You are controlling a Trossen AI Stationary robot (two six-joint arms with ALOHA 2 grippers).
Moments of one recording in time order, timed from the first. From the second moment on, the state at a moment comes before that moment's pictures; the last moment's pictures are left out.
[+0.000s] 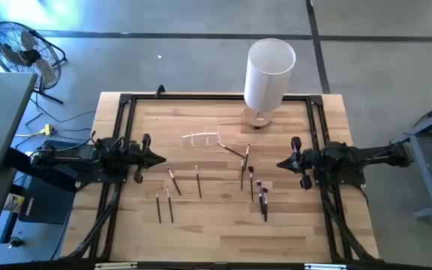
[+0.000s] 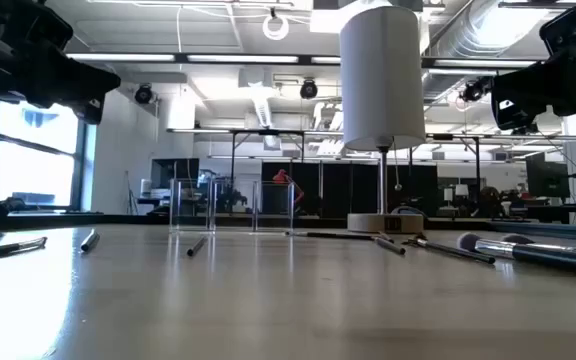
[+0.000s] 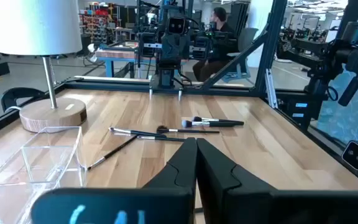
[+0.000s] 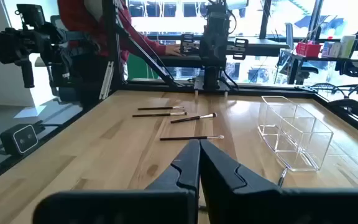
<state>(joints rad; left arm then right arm) -0.03 0.01 0.04 -0.02 0.03 -0.06 0.09 0.07 0.01 0.03 -0.03 0.00</state>
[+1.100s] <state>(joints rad) -0.03 0.01 0.04 -0.02 0.03 -0.06 0.09 0.07 0.01 0.03 -0.03 0.00</state>
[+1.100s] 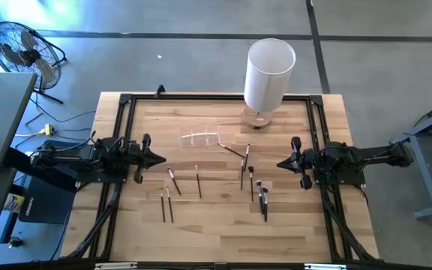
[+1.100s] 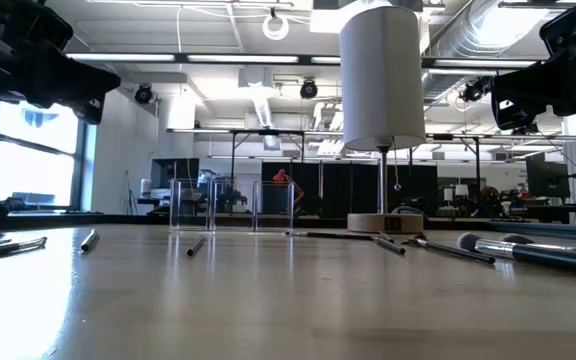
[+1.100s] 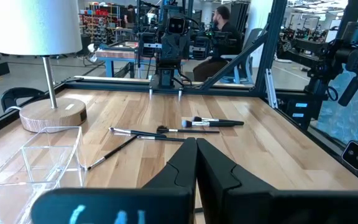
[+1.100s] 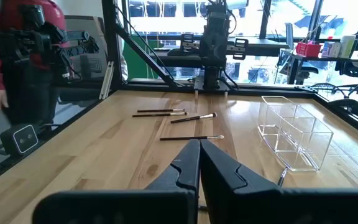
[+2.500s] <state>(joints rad) -0.03 0.01 0.04 0.01 0.03 -0.06 0.09 0.07 0.01 0.03 -0.03 0.00</state>
